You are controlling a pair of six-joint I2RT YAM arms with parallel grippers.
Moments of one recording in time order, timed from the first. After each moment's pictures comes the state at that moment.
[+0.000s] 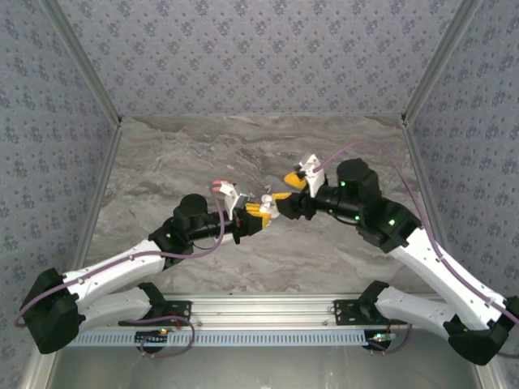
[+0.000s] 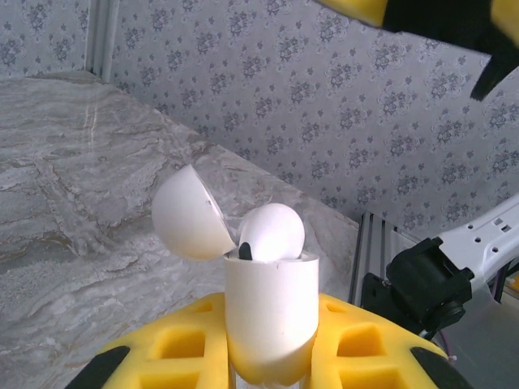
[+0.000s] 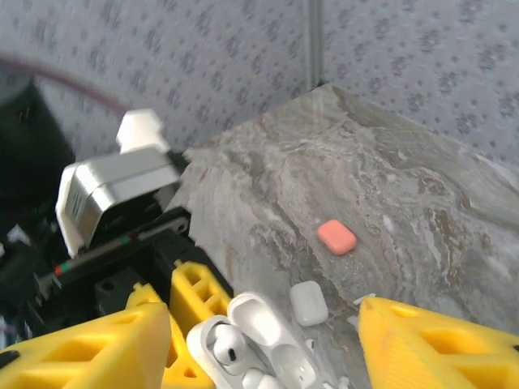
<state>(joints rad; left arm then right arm) -0.86 1.04 0.59 0.34 0.44 -0.35 0.70 0.94 1.10 -0.46 -0.31 0.04</state>
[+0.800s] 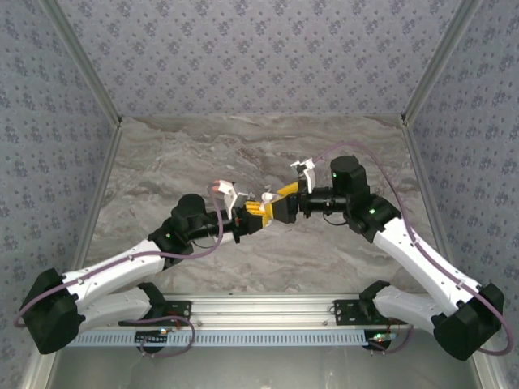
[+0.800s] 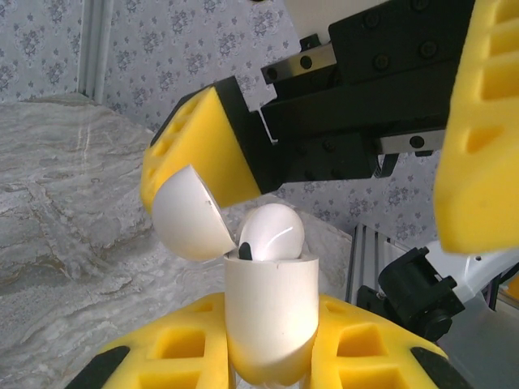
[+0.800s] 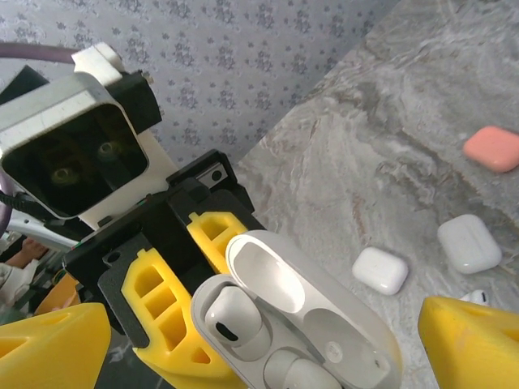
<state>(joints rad) -0.86 1.03 0.59 0.39 0.45 -0.35 0.58 1.06 0.94 -0.28 -0.76 0.37</state>
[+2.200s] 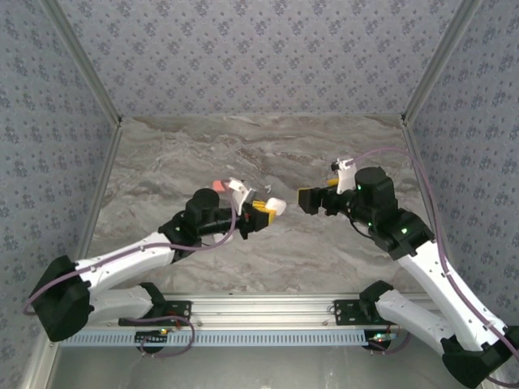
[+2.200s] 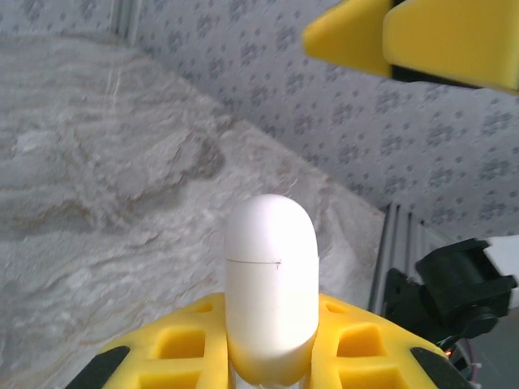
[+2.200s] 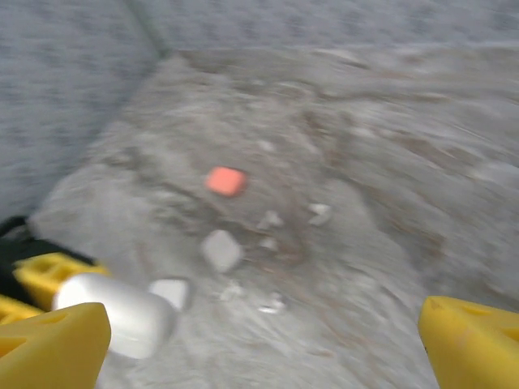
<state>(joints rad) -0.87 1.17 0.66 0.28 0.37 -0.37 0.53 0.84 0.98 -0.64 -0.06 0.31</state>
